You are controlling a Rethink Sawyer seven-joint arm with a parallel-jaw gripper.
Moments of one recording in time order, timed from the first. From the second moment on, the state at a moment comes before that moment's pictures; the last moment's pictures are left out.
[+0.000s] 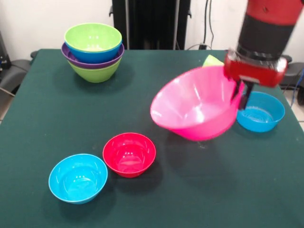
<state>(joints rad) 0.06 -0.50 -0.10 1.33 0.04 0.66 2.16</state>
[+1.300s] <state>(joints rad) -0.08 -0.77 -0.02 1.60 0.05 0.68 2.16</state>
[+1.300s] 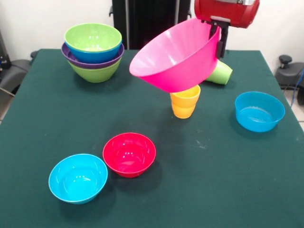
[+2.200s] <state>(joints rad) -0.23 -0.86 0.07 1.80 0.03 0.68 2.16</state>
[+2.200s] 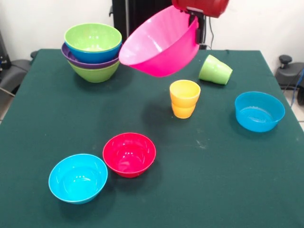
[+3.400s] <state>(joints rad) -0.47 -1.03 0.25 2.04 0.02 0.68 2.16</state>
